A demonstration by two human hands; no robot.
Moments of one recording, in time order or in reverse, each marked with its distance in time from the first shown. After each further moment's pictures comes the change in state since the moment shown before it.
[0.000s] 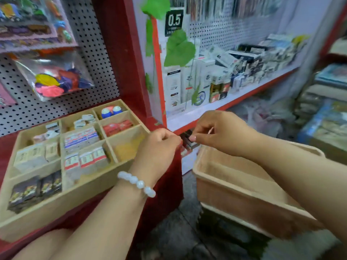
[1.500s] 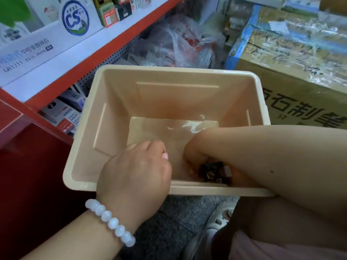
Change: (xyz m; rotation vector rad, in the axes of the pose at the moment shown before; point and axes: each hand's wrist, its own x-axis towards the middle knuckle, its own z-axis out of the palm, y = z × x) left_hand -0.026 -0.054 0.173 0.929 -0.394 0.524; right_hand -0.087 0.227 0.107 -0.419 -1.370 0.438
